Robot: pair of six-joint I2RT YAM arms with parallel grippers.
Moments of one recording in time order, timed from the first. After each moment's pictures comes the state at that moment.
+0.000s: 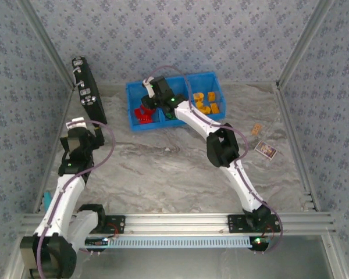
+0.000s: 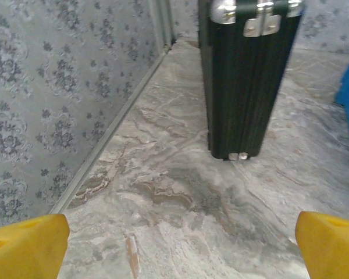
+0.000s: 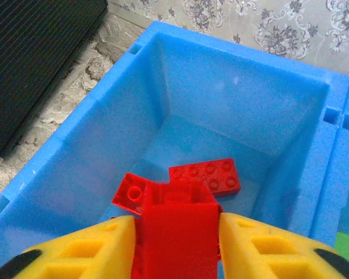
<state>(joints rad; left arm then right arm) -0.03 0.87 0.59 -0.19 -0.40 -0.12 0.68 2.50 2.35 -0.44 -0.02 0.03</state>
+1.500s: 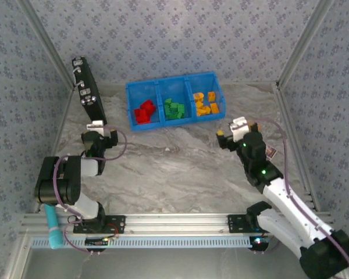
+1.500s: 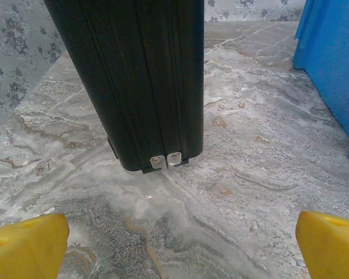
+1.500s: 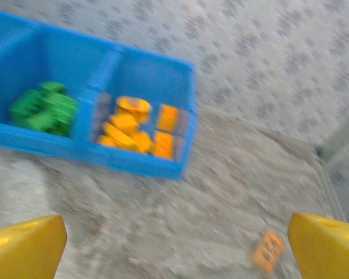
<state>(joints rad) 0.00 1.53 0.40 0.75 -0.14 -0.02 0.37 0.78 0.50 0.00 0.28 -0.19</state>
